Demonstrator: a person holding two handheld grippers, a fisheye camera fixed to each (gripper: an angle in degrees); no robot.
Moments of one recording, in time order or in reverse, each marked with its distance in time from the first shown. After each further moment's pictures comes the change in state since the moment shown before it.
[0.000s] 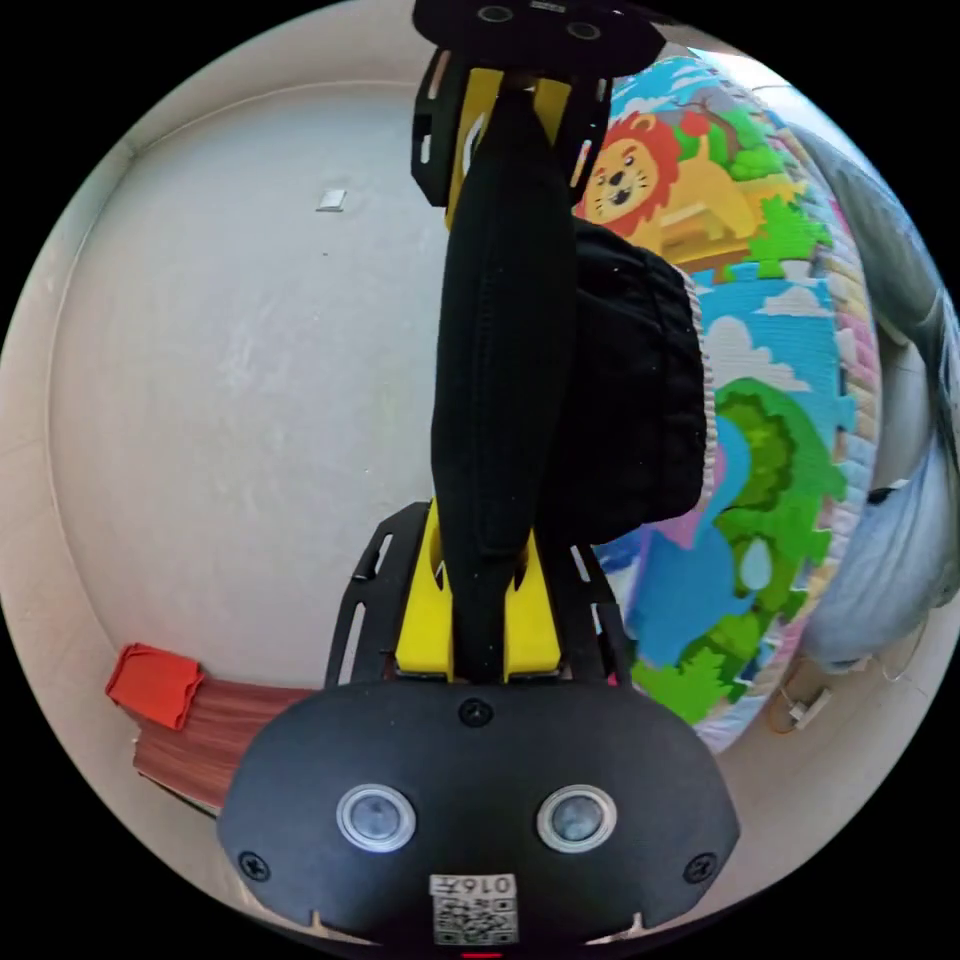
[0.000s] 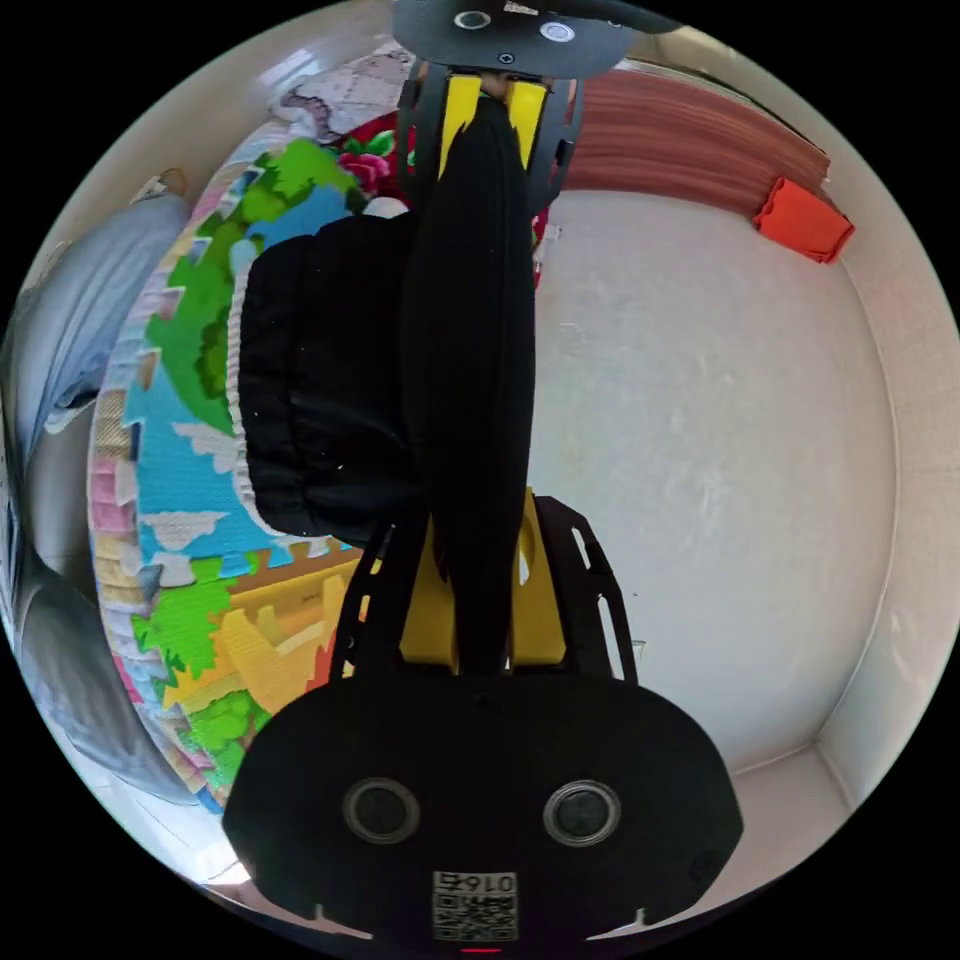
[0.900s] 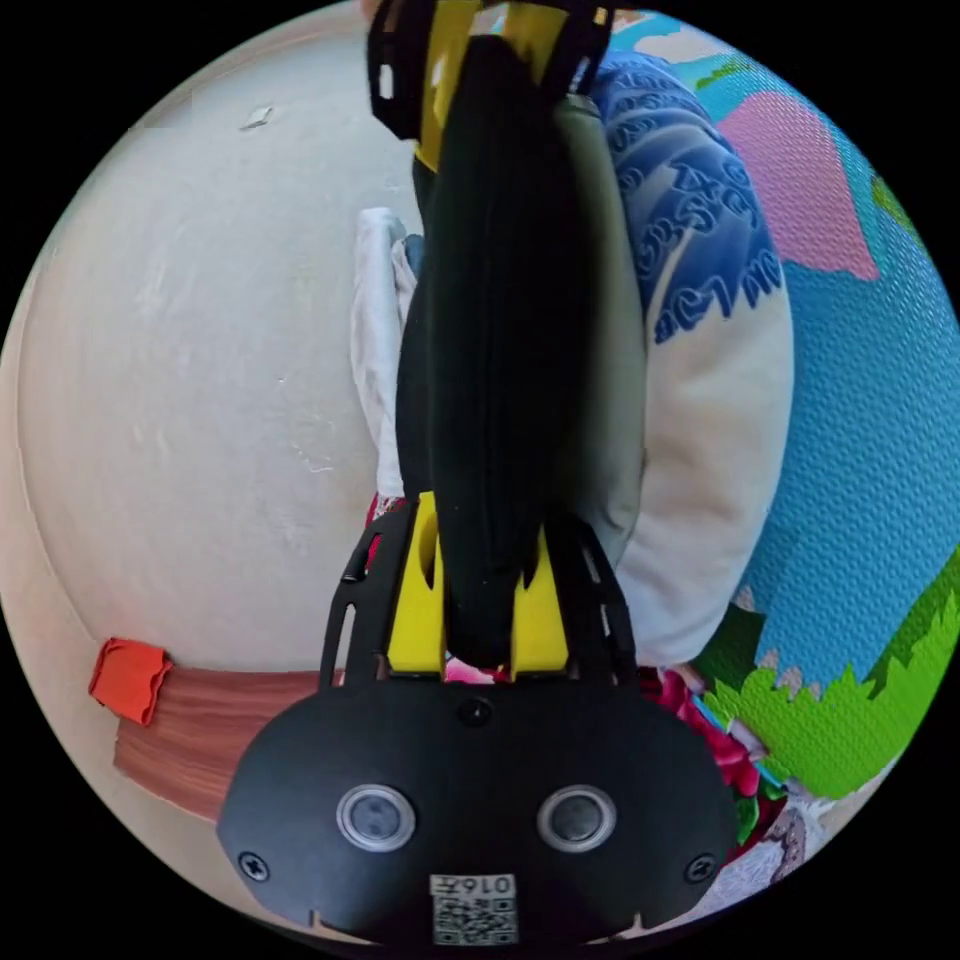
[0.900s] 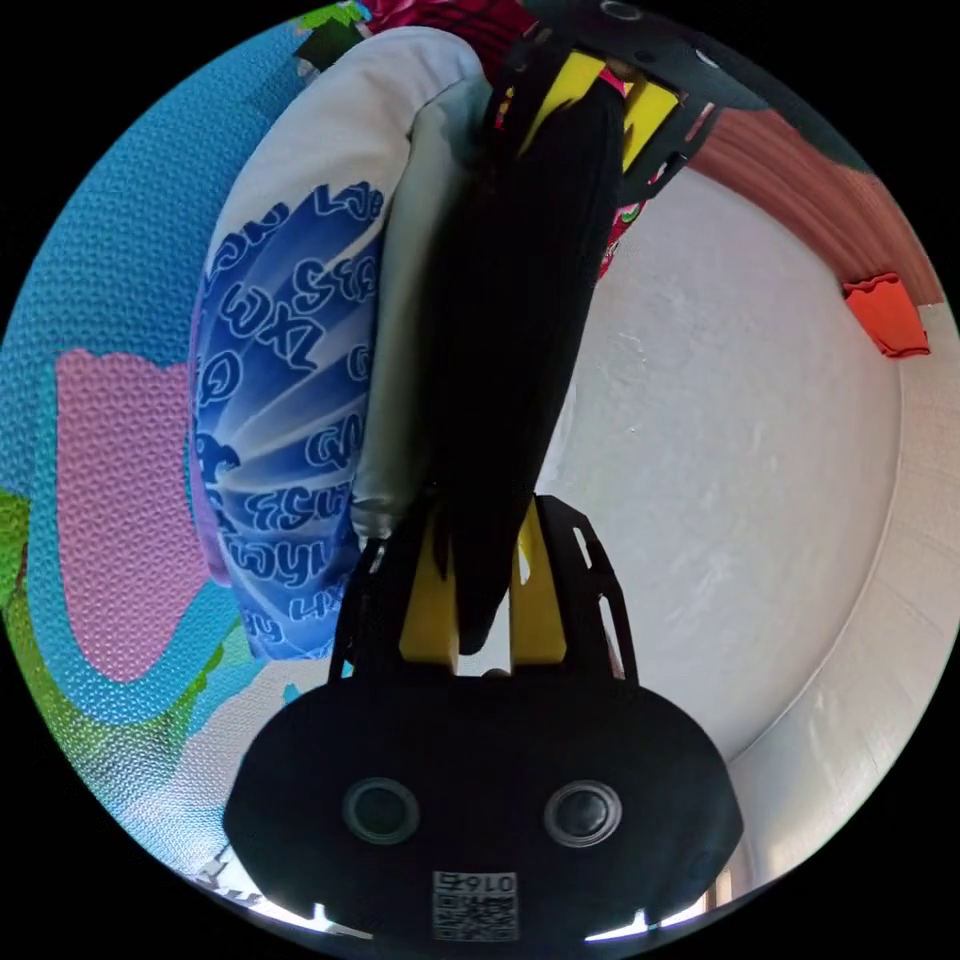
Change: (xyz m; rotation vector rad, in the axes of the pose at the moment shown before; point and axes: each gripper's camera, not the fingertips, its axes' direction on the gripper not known) left arm 0.168 0.219 0.329 -0.158 0.042 0.090; right arm -0.063 -0.228 0.246 -0.193 0.127 -0.180
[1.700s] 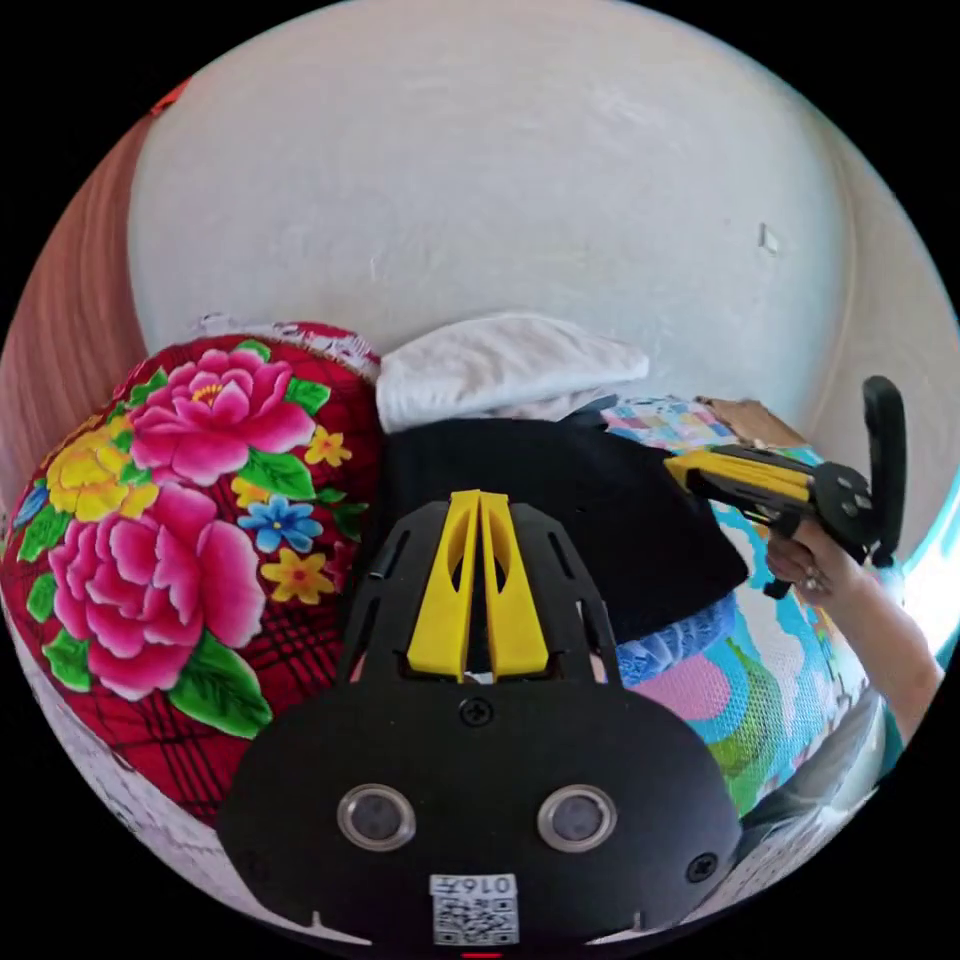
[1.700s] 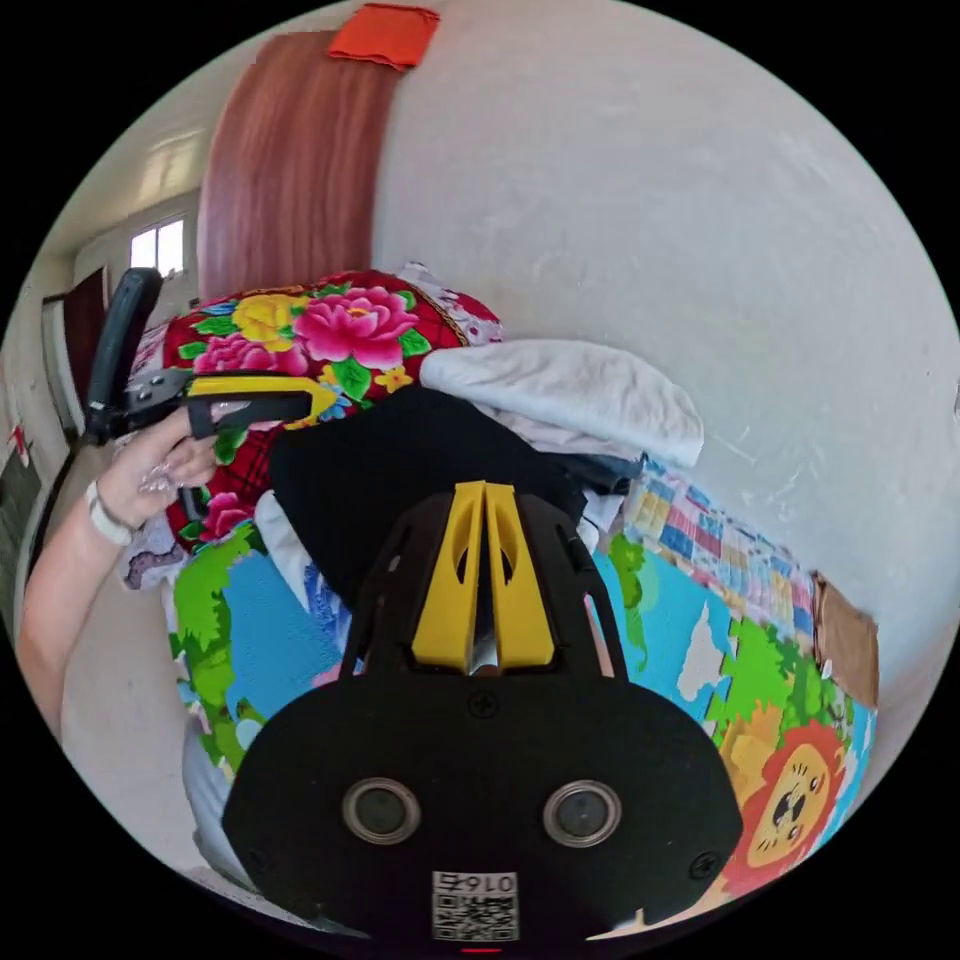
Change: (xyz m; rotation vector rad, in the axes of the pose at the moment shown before) left arm -0.123 0.119 0.108 0.004 0.631 -1.359; right arm 0.140 0.254 0.240 0.310 -0.926 1.157
